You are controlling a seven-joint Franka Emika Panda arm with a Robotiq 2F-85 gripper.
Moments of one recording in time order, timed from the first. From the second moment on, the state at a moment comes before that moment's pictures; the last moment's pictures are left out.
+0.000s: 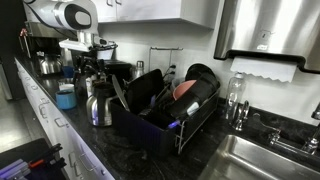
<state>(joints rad) 0.27 -0.16 0.23 -2.37 0.10 2.22 -0.06</state>
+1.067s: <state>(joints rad) 0.25 -0.04 0.21 -2.35 0.06 2.37 -0.05</state>
